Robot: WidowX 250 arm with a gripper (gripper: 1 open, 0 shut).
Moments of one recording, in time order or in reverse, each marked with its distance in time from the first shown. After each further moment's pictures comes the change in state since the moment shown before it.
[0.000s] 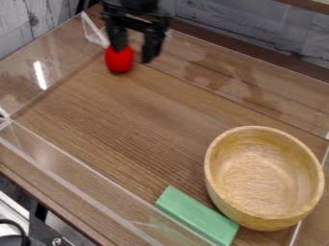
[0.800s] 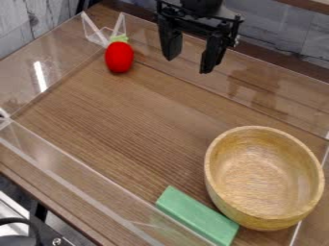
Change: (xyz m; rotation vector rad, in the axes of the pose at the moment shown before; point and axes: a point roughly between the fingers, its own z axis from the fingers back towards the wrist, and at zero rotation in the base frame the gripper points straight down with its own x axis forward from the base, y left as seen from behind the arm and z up) arm -0.010 -0.109 0.027 -0.005 -0.003 -0.059
